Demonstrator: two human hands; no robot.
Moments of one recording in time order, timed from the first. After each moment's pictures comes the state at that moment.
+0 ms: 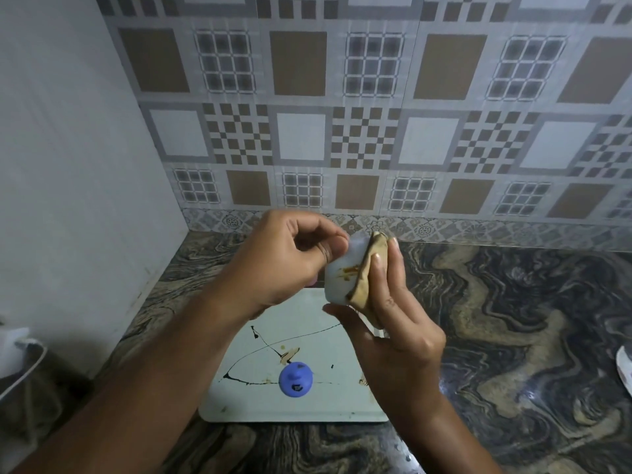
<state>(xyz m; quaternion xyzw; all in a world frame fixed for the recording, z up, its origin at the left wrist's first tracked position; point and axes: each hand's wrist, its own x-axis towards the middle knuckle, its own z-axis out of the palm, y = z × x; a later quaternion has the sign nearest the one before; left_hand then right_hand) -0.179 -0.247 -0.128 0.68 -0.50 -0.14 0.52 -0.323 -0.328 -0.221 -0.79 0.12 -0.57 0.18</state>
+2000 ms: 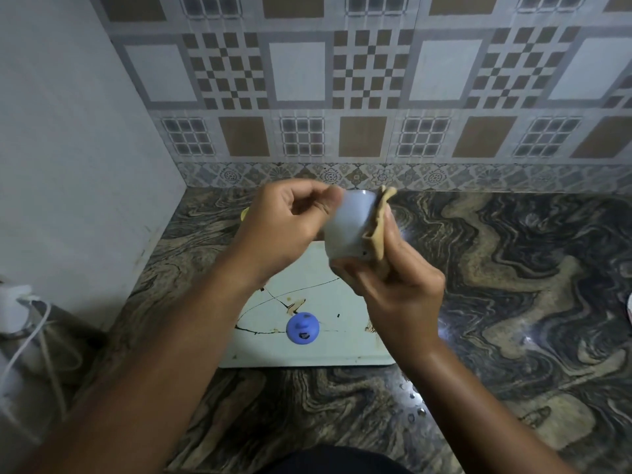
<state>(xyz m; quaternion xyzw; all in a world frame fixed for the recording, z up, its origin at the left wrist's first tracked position) -0.181 -0.253 -0.169 0.68 -0.40 -0.19 0.58 -0.315 -0.330 -0.249 -0.72 0.16 -0.53 0.43</state>
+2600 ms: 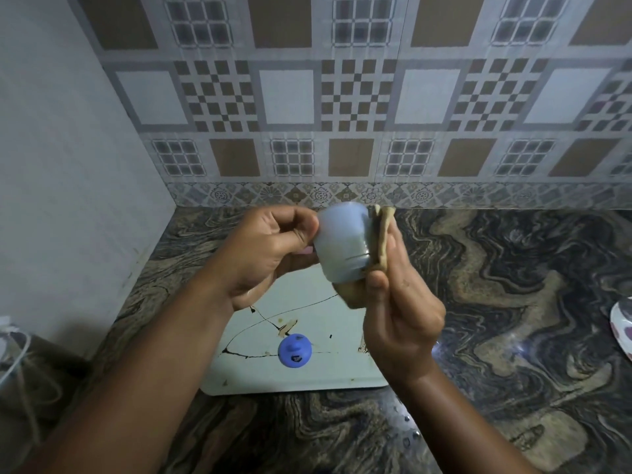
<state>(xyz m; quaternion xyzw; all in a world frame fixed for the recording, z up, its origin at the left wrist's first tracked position) -0.168 -0.250 -0.165 0.57 -0.33 -0.38 0.64 -0.318 -0.338 -0.244 -0.73 0.09 -0.61 0.29</state>
